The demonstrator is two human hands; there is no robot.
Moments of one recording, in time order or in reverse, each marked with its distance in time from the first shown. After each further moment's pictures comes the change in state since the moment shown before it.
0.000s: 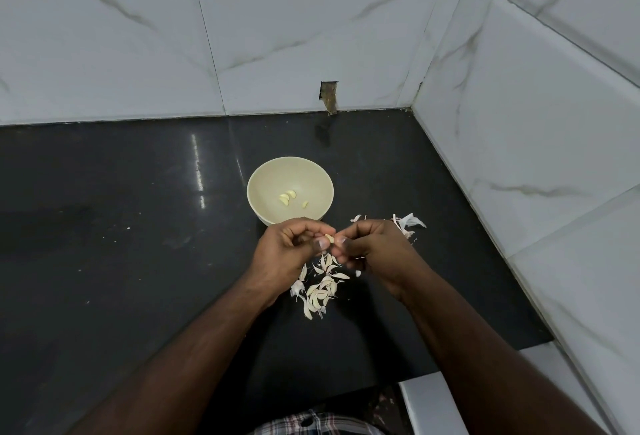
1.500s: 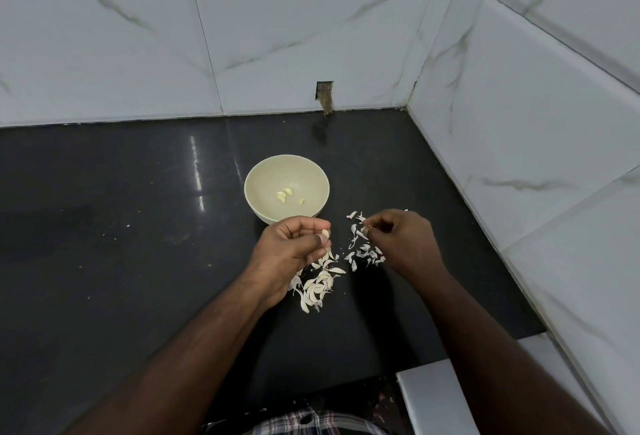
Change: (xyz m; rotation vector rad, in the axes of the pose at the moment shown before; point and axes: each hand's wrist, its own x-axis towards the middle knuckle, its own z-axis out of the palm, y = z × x) left_hand -0.007 0.005 0.013 -0.324 0.077 -0.268; right_hand -0.001 0.010 -0.038 -0.743 0.371 -0.308
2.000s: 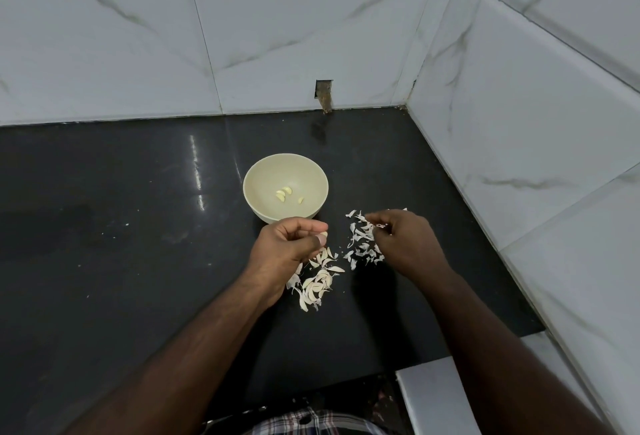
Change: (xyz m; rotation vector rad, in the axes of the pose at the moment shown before) left_hand 0.001 -0.005 -0.003 0.142 0.042 0.068; right_hand 0.001 0.005 -0.002 -0.151 -0.051 -0.007
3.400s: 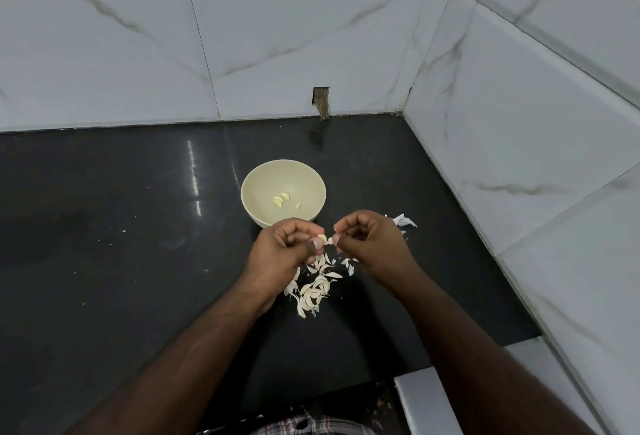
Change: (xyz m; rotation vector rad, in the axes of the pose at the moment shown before) left_hand -0.001 0.004 0.000 0.078 -0.023 0.089; right_hand -0.004 -0.026 0.020 0.625 -0.109 -0.018
